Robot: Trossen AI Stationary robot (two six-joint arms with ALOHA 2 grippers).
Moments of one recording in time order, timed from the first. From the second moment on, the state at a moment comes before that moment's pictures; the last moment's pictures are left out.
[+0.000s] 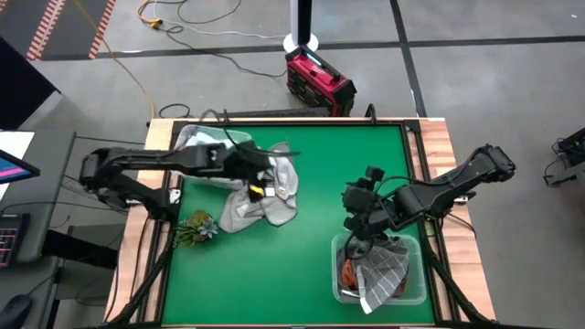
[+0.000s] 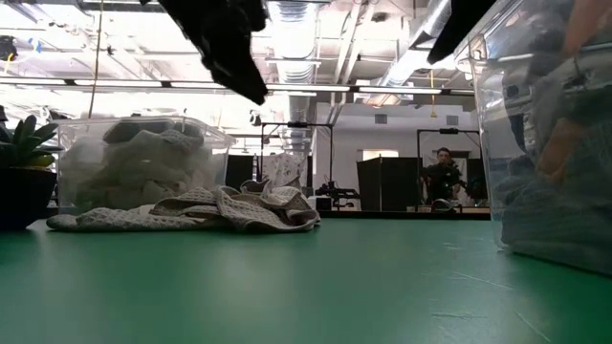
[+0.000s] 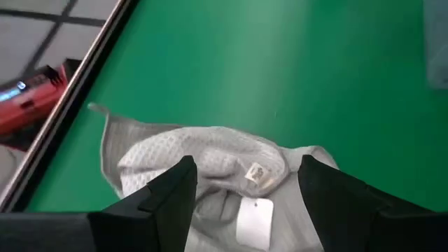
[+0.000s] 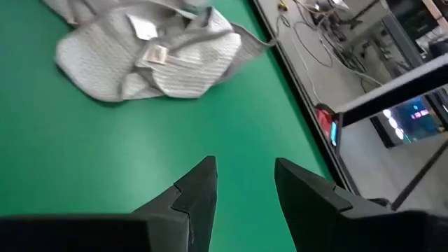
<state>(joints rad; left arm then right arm) 0.14 1.33 1.11 -0.49 -0.17 0.00 0.42 1.39 1.21 -1.01 0.88 0.47</state>
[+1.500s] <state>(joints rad) 0.18 1.90 1.29 -0.58 -0.52 0.93 0.43 1.42 1.21 -0.96 0.89 0.47</state>
